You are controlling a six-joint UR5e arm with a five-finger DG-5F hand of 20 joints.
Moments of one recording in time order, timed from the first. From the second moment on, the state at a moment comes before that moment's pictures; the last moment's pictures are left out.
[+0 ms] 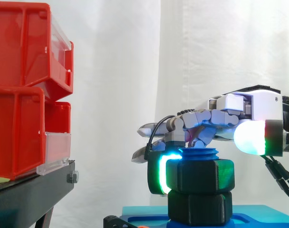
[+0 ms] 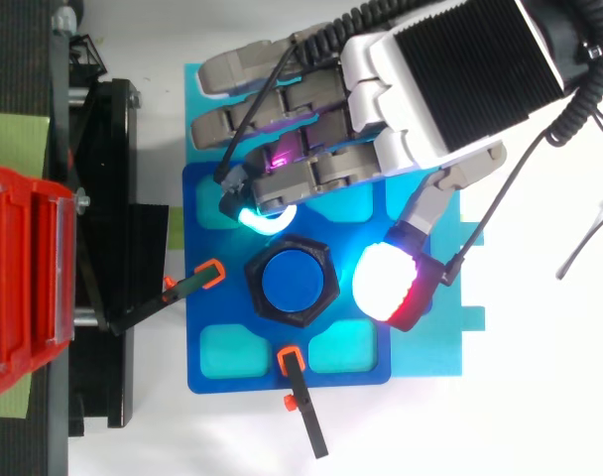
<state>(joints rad) -0.10 -2.37 -1.10 -2.66 -2.24 -1.41</state>
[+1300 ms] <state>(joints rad) -0.15 -2.13 -1.15 -3.04 -2.23 -1.71</state>
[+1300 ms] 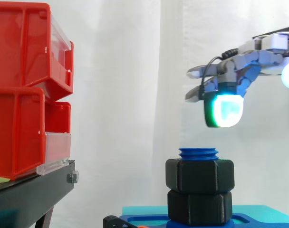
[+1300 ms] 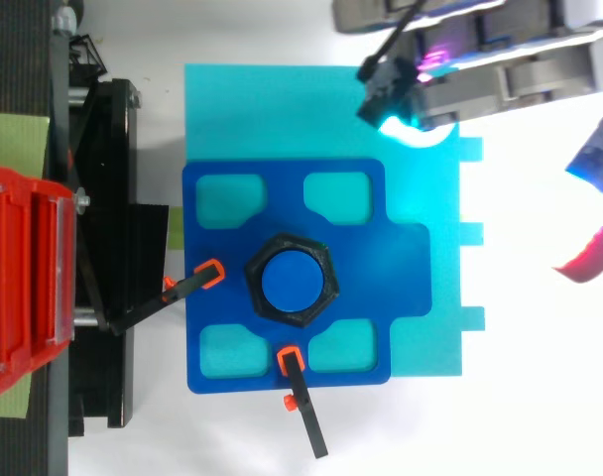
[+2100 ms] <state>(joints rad) -0.13 -1.91 -1.39 -3.13 -2.06 -1.67</state>
